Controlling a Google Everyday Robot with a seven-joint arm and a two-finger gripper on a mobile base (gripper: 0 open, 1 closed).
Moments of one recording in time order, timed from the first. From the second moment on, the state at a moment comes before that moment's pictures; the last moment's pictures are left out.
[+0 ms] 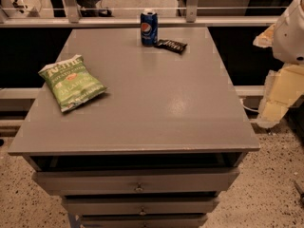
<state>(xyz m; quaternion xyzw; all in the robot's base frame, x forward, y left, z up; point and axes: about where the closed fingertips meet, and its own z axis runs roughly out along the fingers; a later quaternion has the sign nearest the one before) 0.438 -0.216 0.977 -0.60 0.78 -0.04 0.16</state>
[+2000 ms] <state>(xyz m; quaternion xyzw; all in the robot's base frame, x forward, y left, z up) 0.715 -0.164 0.952 -0.46 0.77 0.09 0.43</state>
